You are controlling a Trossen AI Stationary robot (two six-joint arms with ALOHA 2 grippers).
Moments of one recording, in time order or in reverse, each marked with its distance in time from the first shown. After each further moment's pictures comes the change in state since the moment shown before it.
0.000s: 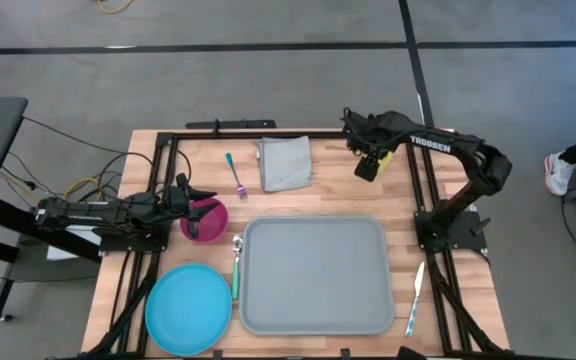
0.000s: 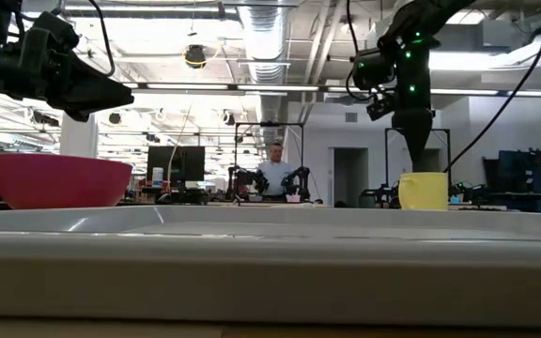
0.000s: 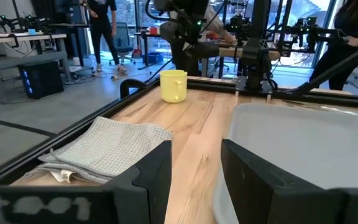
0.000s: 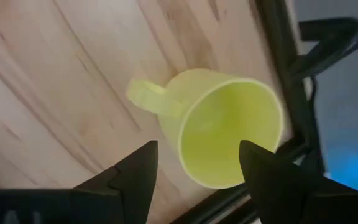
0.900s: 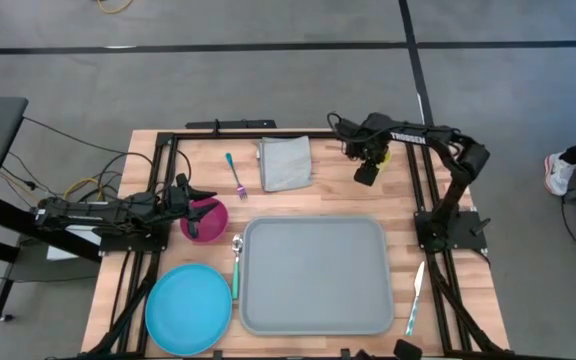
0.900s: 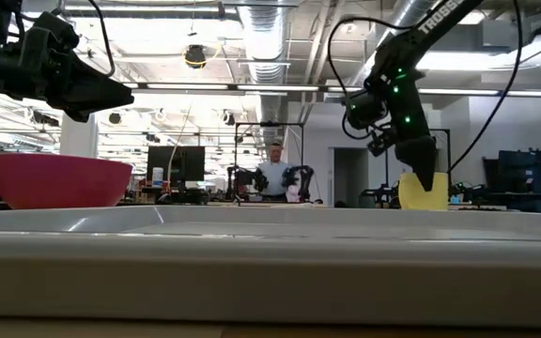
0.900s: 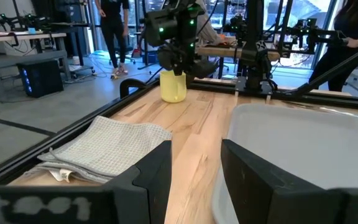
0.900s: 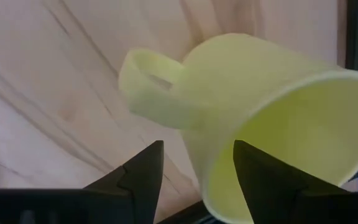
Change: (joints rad) left arm 0.000 0.000 0.000 0.000 0.000 -0.006; right arm -0.049 0.202 -0.003 -0.031 -0.012 -0.018
